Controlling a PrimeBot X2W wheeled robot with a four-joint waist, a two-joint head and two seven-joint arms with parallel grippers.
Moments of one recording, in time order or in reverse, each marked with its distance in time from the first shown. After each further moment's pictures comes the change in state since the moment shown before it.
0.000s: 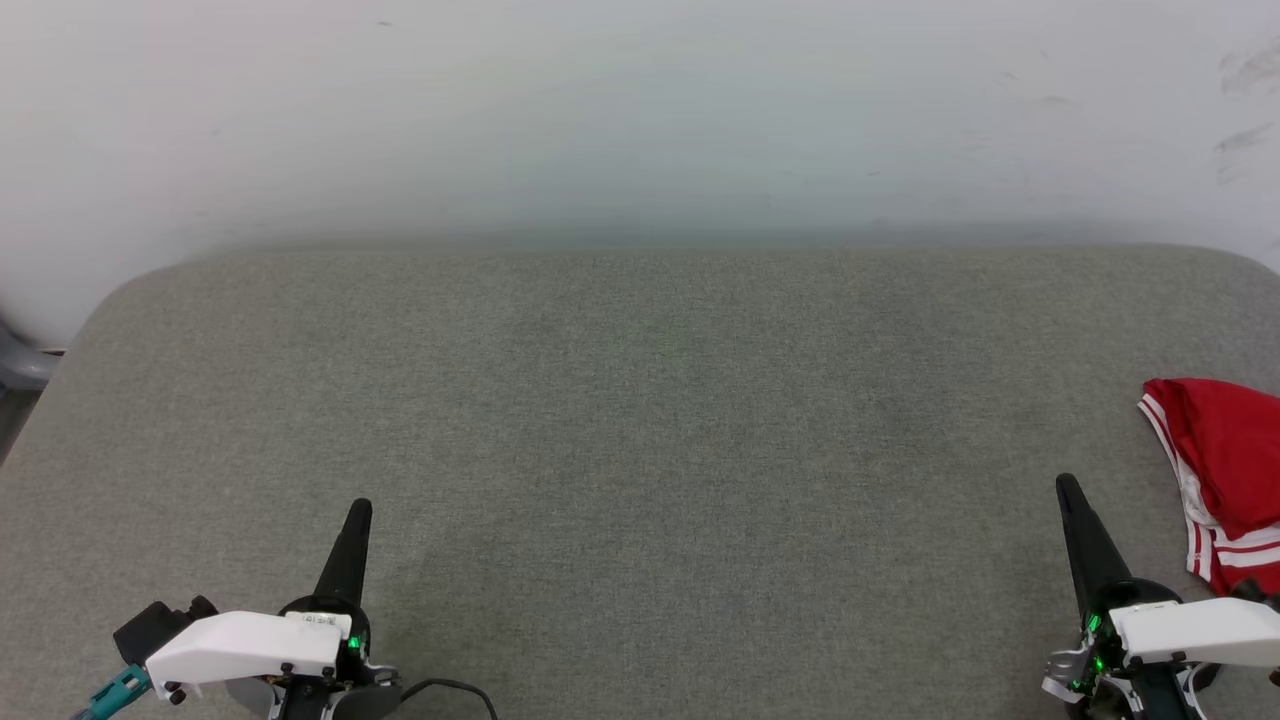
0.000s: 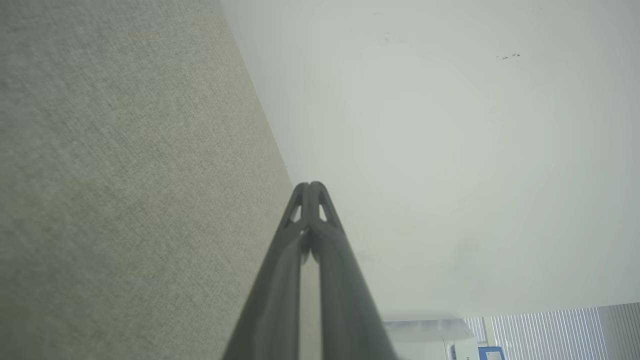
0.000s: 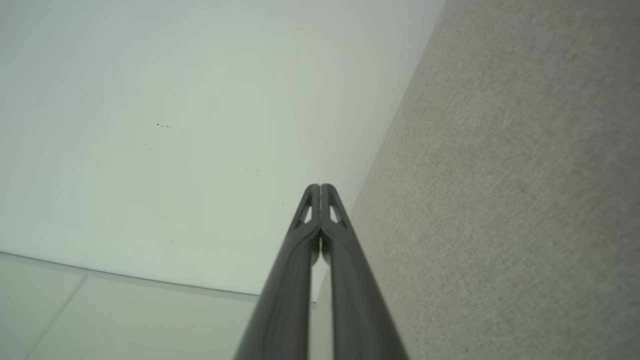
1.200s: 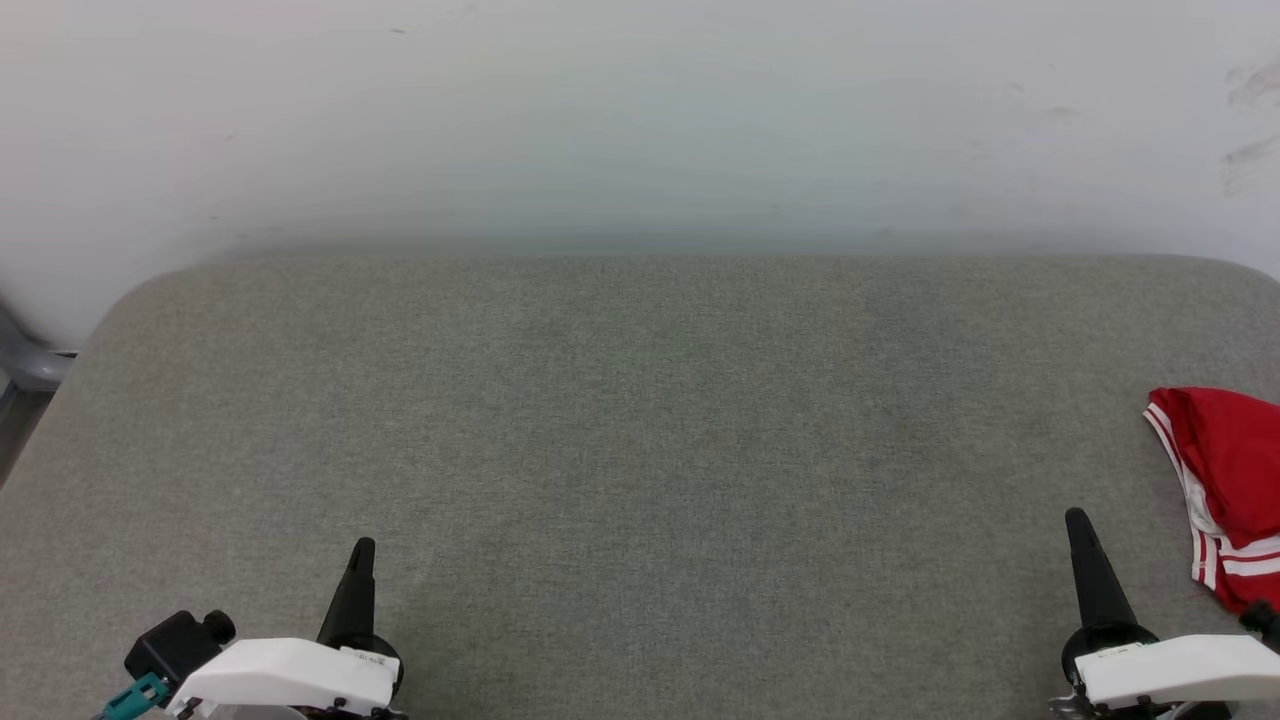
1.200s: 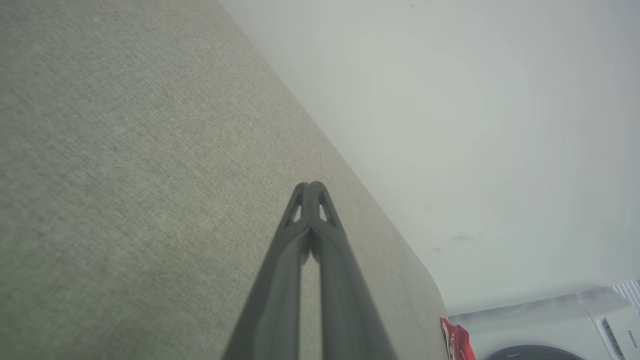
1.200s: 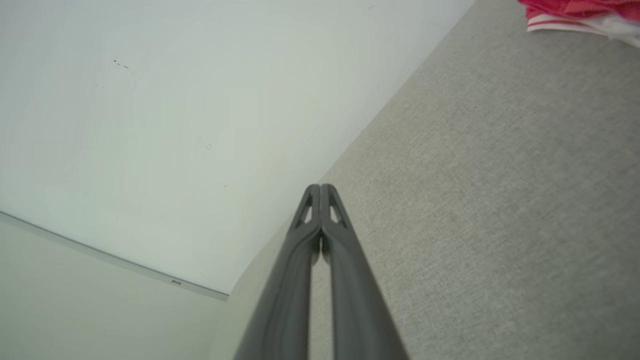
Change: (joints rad) left arm 0.060 0.007 -0.045 -0.020 0.391 0.042 -0.095; right arm 0.074 0.001 0.009 -0.048 -0.377 0.000 -0.097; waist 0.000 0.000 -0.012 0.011
